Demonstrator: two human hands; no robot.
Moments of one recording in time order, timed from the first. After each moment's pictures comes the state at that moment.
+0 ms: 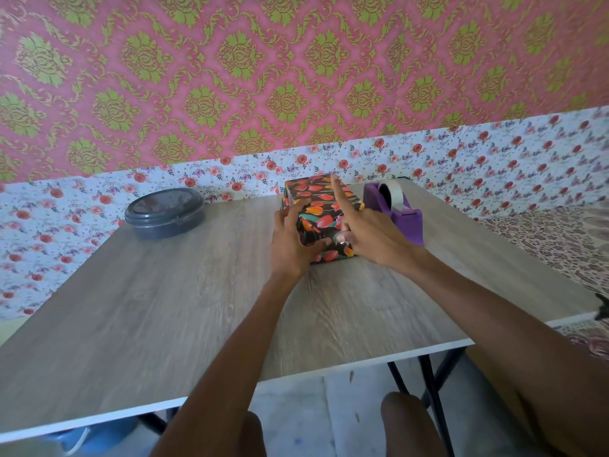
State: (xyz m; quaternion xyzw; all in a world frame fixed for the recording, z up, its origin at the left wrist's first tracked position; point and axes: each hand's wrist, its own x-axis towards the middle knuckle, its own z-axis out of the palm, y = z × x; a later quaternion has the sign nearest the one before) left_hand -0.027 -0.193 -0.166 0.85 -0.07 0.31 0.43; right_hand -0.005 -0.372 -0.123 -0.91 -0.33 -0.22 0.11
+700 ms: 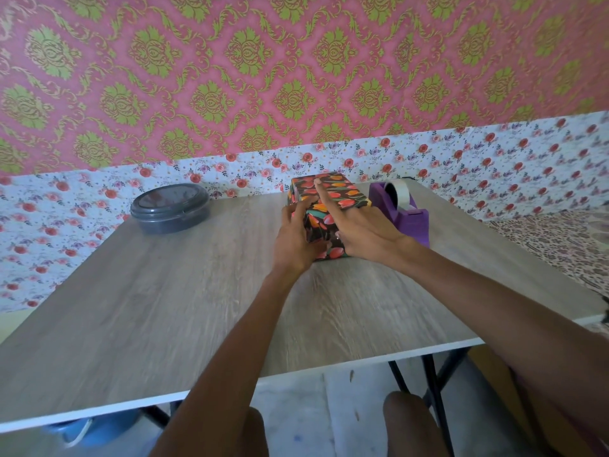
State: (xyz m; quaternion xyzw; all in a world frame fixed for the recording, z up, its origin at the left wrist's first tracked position) left_hand -0.028 -0.187 -0.159 0.87 -0.07 0.27 0.40; right_hand -0.015 -0.348 -0.111 -0.90 -0.33 -0.27 -0.06
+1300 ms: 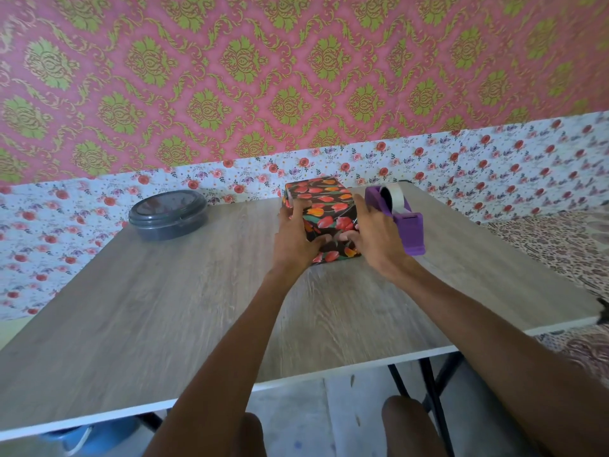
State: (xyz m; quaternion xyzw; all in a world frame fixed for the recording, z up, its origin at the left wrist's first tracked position) left_hand -0.028 -0.205 -0.140 0.90 -0.02 0.26 0.35; right_hand 0.002 -0.364 -0.136 -0.95 -0.13 -0.27 0.11
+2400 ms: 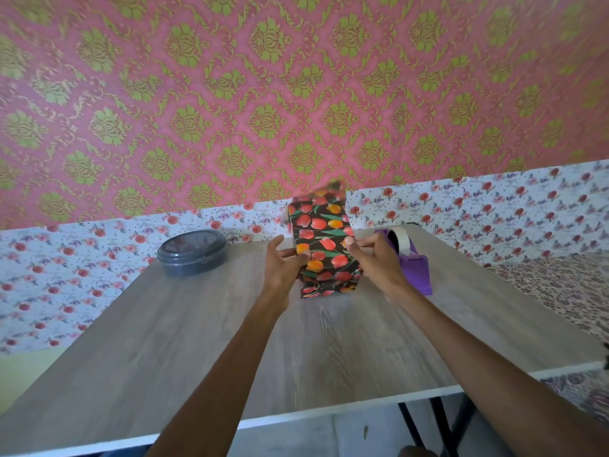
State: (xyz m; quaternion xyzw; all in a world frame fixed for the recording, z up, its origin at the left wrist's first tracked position) left_hand -0.060 -0.171 -0.102 0.67 0.08 0.17 0.72; right_hand -0.019 -0.356 -0.103 -0.79 -0.12 -0.13 0.58
